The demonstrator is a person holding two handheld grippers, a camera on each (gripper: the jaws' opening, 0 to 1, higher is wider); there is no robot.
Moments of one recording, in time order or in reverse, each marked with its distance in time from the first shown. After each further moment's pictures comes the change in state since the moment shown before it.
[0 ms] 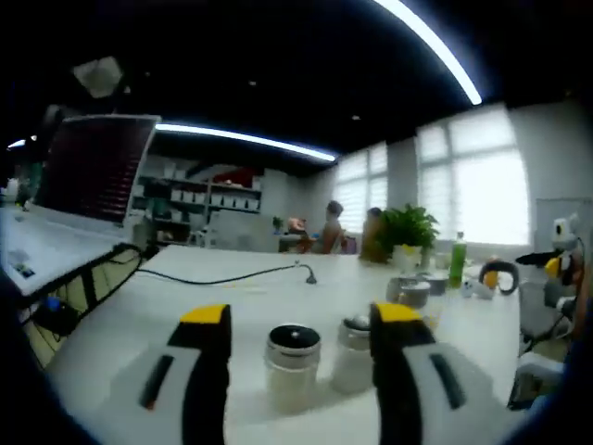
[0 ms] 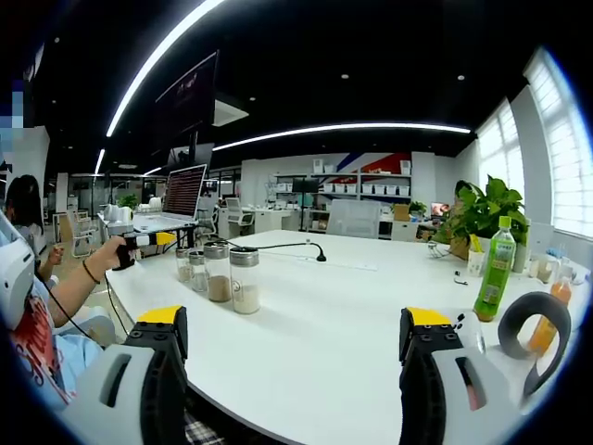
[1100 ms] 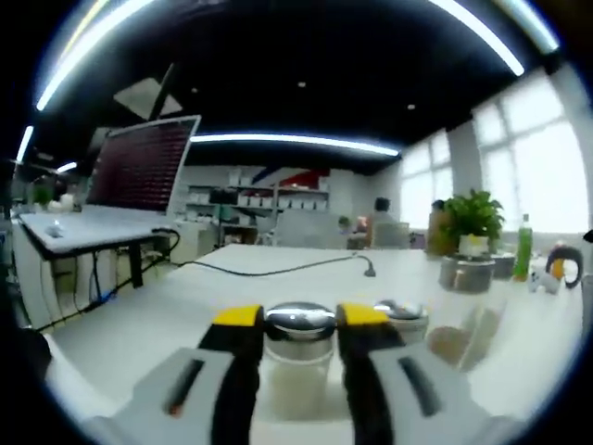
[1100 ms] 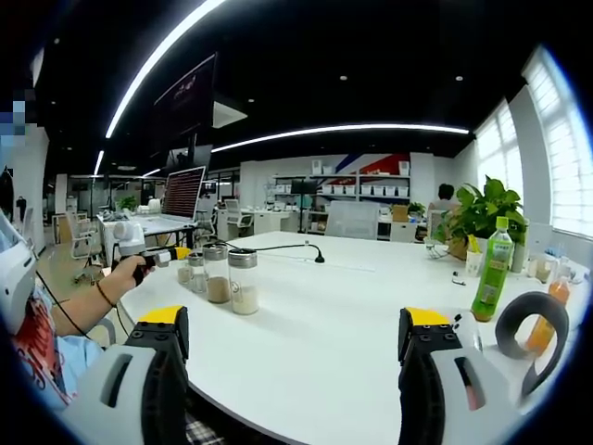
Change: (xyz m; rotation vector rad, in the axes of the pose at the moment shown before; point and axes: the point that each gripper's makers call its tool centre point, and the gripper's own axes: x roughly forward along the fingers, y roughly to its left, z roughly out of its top) left arm 0.024 0.002 -0.033 0.063 -0.010 0.291; right arm -0.003 -0.003 0.000 0.005 -0.007 -0.006
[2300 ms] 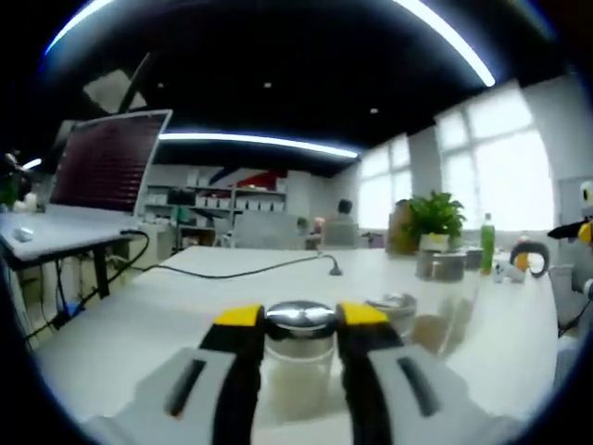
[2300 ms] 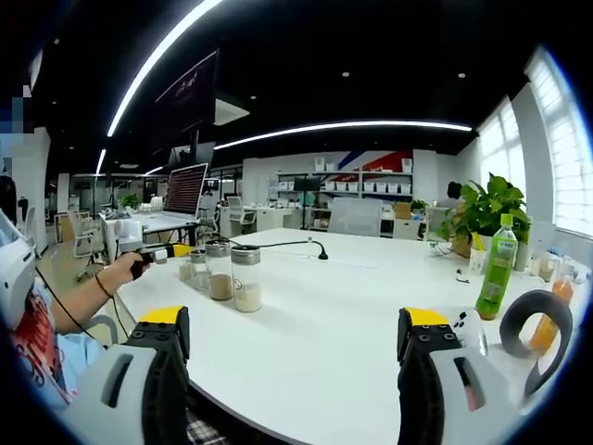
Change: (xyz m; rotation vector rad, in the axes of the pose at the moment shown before) left arm 0.000 0.001 0.000 0.006 -0.003 -0.248; right arm 0.004 0.005 -0.003 -0.002 0.016 0.014
